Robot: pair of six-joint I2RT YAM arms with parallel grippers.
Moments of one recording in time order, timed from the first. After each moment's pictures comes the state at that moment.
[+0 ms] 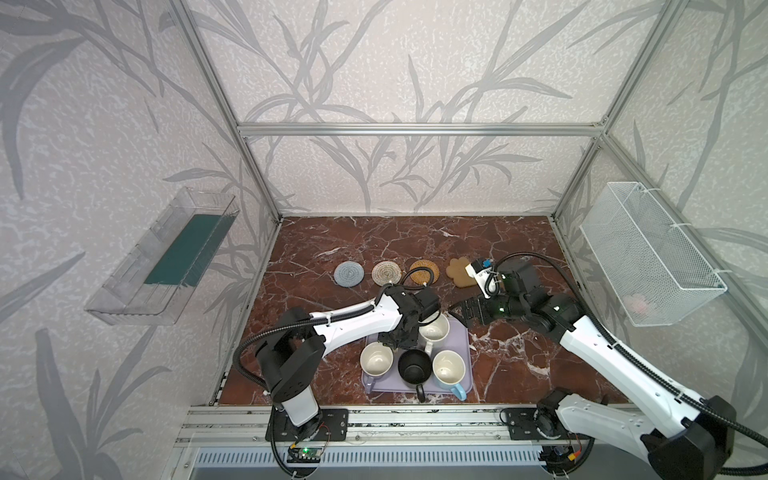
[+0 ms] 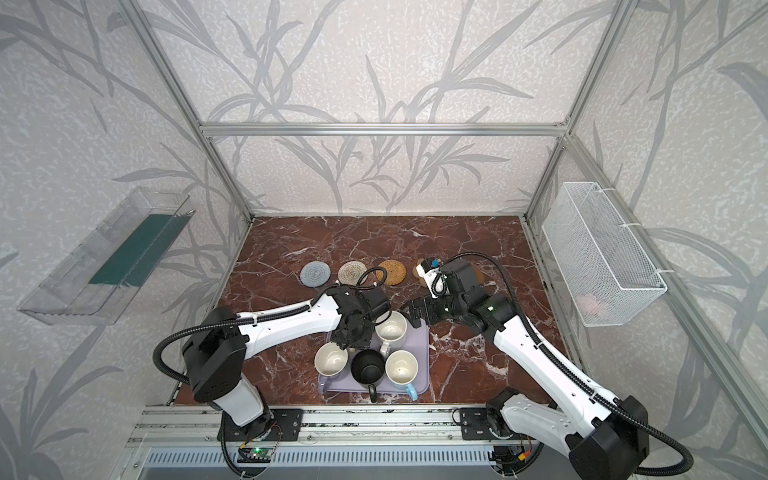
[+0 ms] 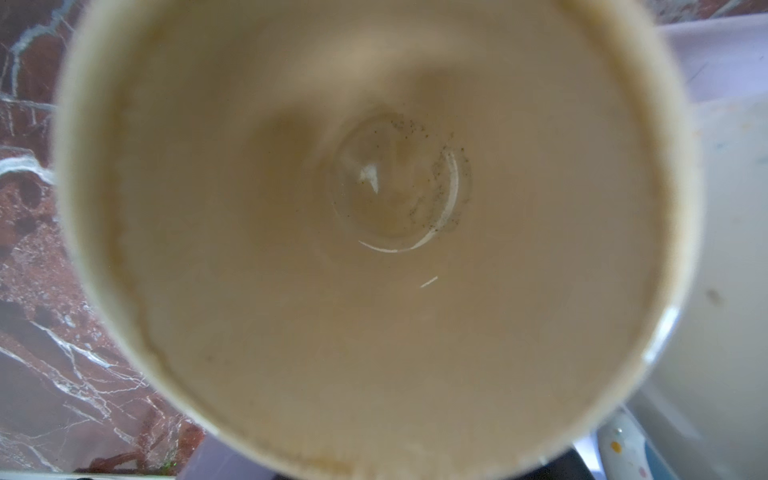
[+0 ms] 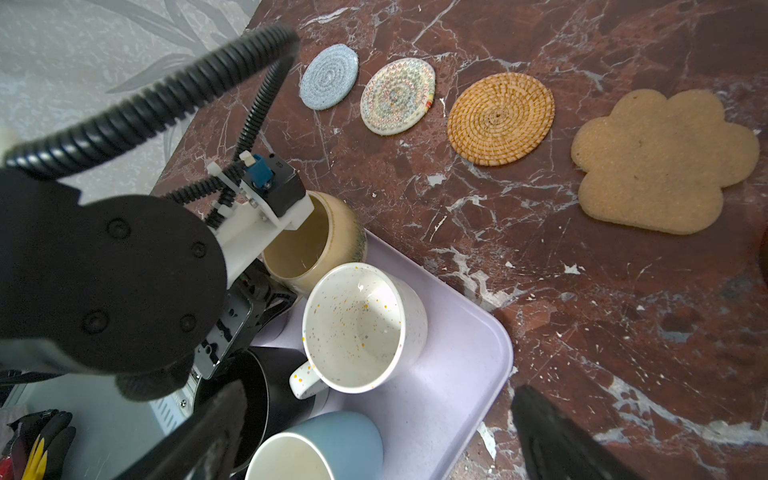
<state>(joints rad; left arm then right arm) -0.92 1.69 1.19 -1.05 -0.14 -0.81 0.56 1.08 0.93 -0.64 -0.33 0.26</state>
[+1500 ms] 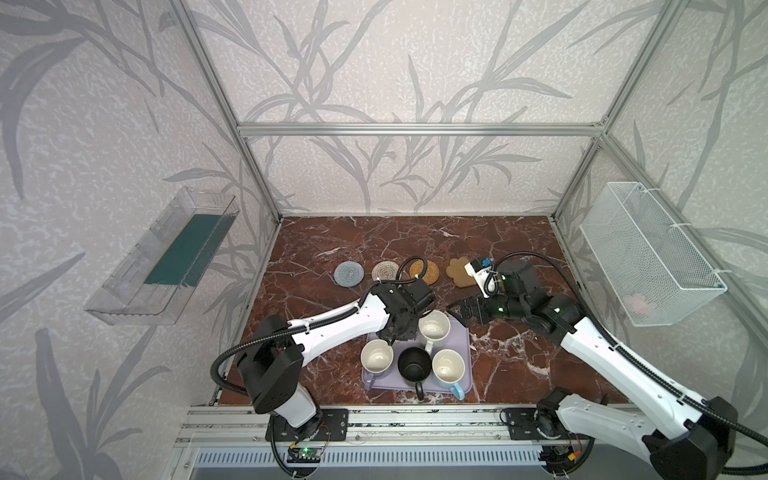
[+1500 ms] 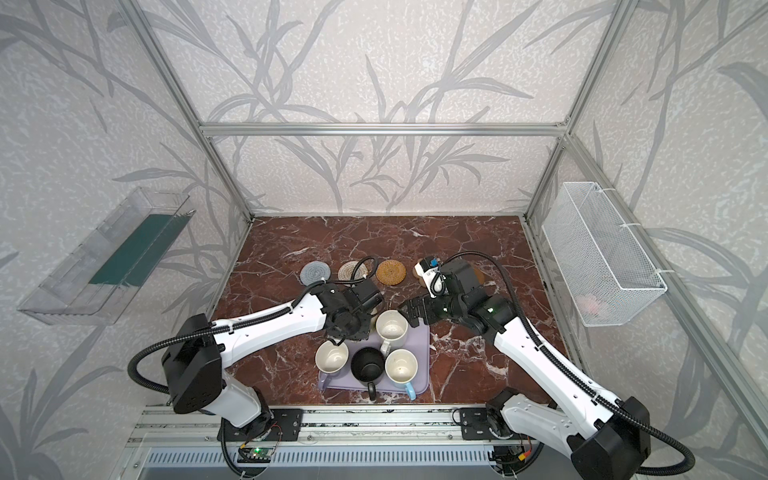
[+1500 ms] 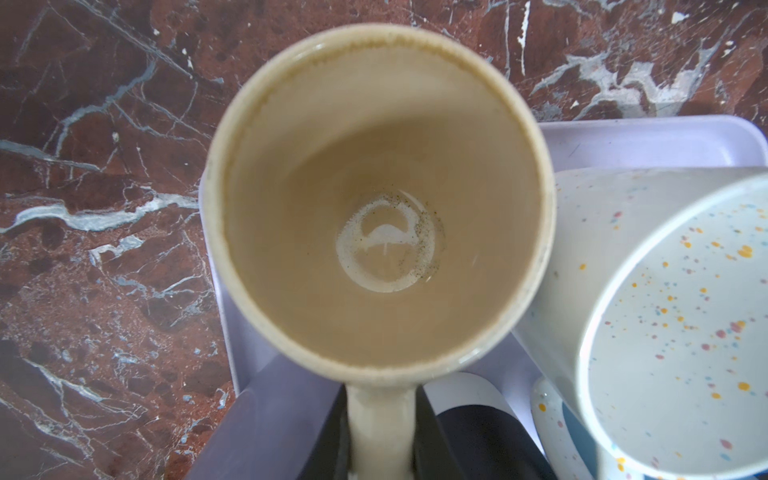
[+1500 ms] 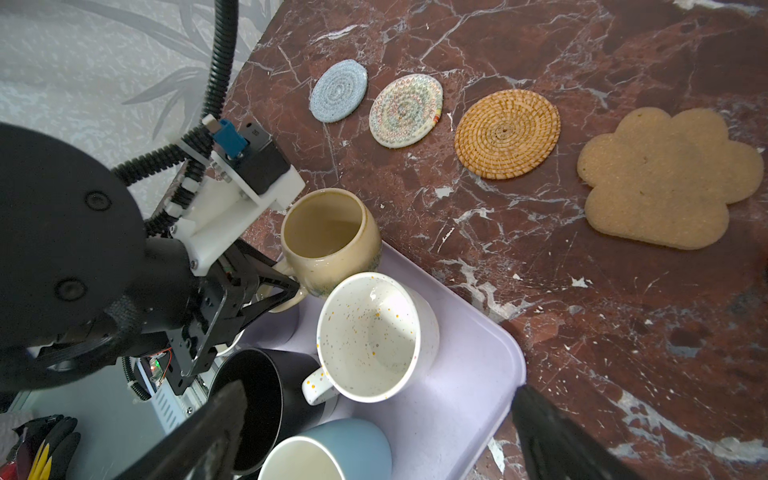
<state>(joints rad) -0.90 1.59 1.18 -0.98 -0.15 -0.79 0.58 1.07 0.93 -0.60 -0.32 0.28</state>
